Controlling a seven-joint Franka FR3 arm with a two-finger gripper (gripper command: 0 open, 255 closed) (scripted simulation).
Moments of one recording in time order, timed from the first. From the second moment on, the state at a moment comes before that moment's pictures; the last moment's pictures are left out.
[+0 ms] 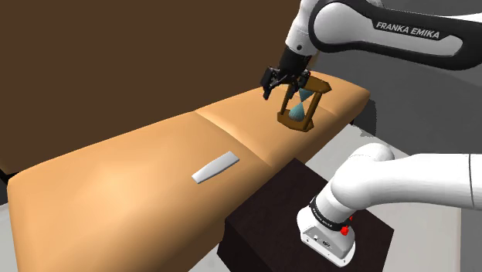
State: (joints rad) arm -0.06 -0.84 0.07 -2.49 0.04 1.77 0.42
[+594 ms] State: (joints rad) arm -0.11 -0.75 0.30 -2.65 0.18 1.98 0.88
